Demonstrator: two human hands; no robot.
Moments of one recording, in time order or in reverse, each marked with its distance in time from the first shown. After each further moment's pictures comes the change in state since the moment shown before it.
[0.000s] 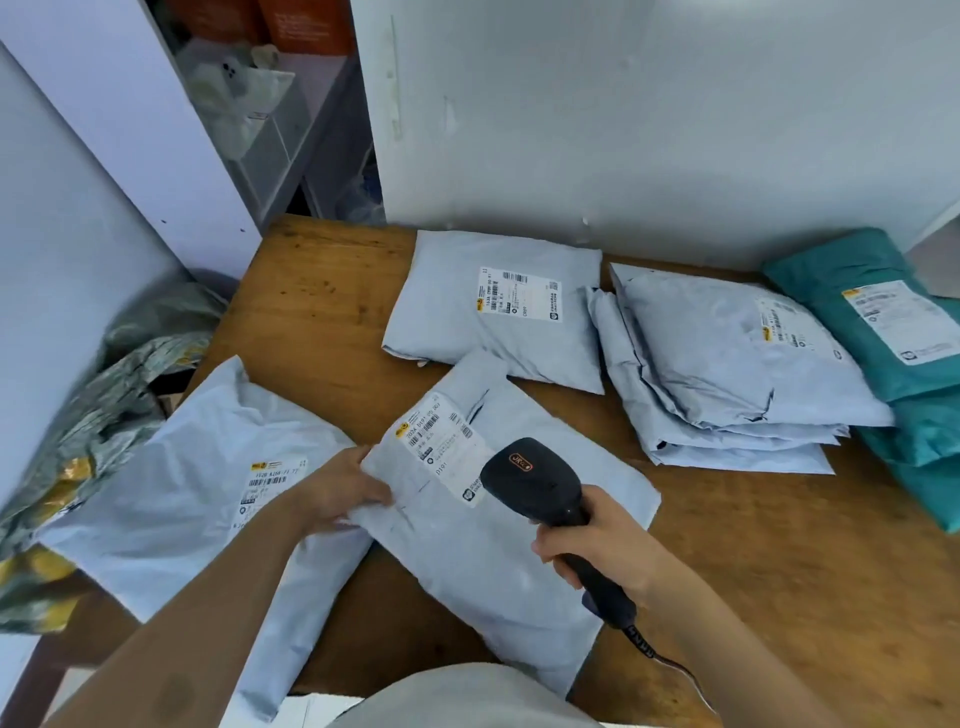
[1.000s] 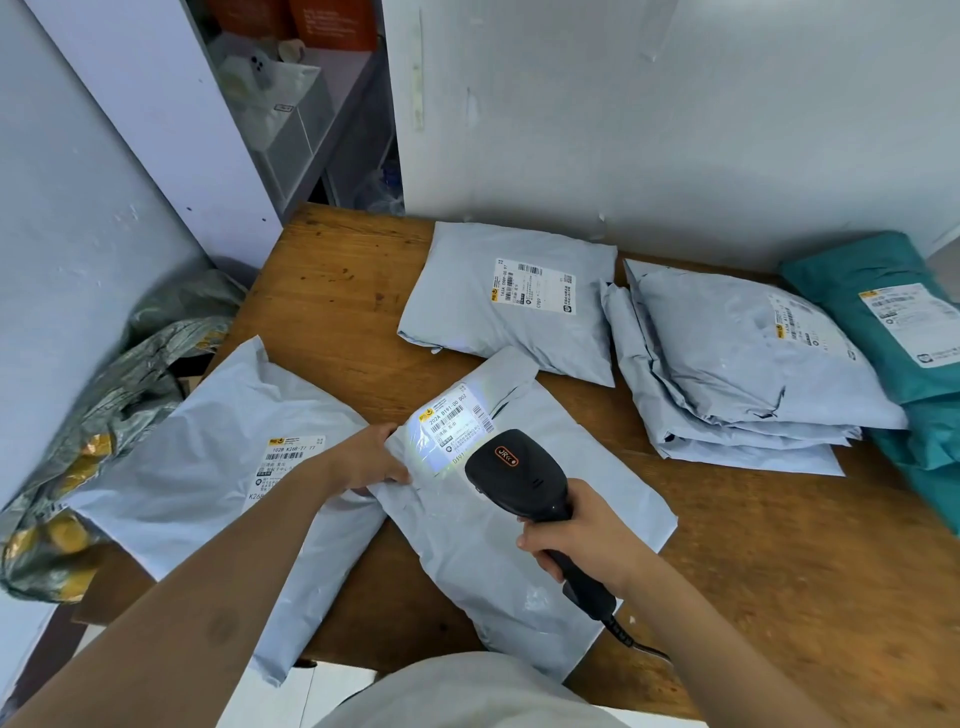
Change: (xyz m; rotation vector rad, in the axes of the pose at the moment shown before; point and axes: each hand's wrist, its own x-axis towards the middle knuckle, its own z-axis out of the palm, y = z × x) left_hand 0.007 0.008 0.010 0.318 0.086 -0.014; right_hand 0.001 0.006 0.020 -0.138 -0.014 -0.064
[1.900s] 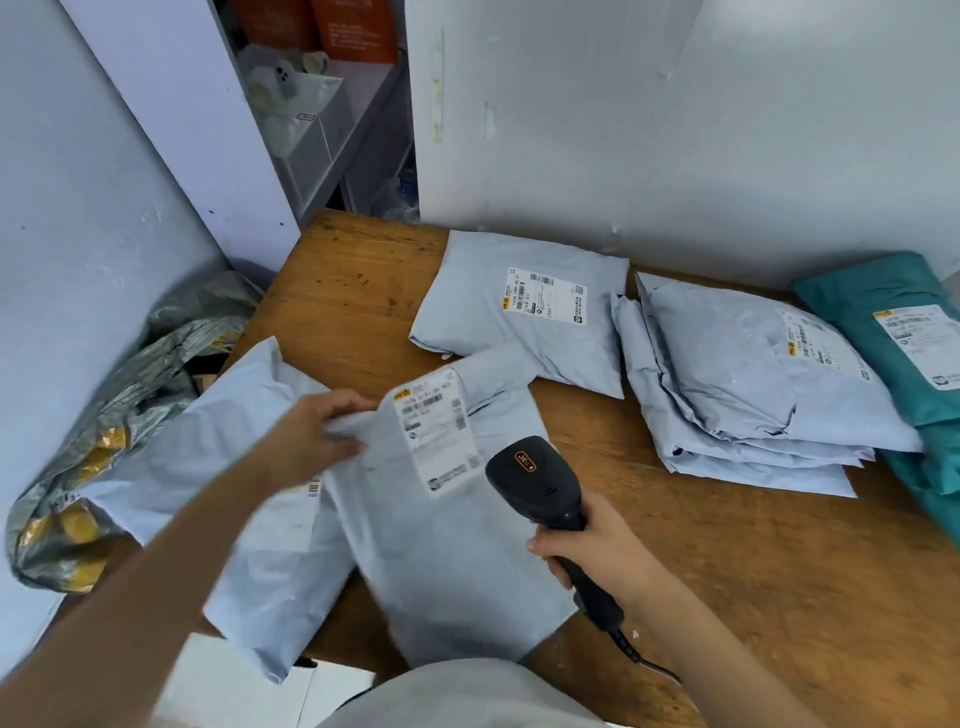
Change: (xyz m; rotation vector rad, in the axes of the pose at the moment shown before) left_hand -0.051 -0.017 -0.053 0.134 0.349 0.508; right_hand -0.005 0.002 -0.005 0.034 0.044 0.007
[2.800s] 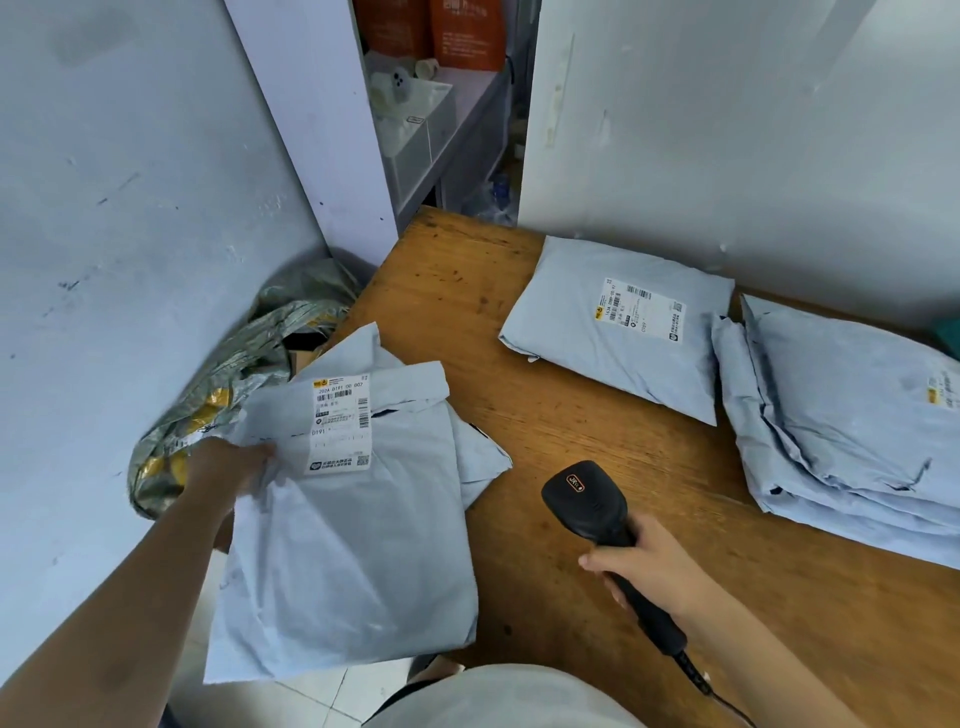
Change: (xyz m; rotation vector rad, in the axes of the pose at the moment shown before) left_hand -0.068 -0.139 -0.057 -0.146 0.617 -0.956; right_hand 0.022 0.005 0.016 -0.137 -0.132 0.093
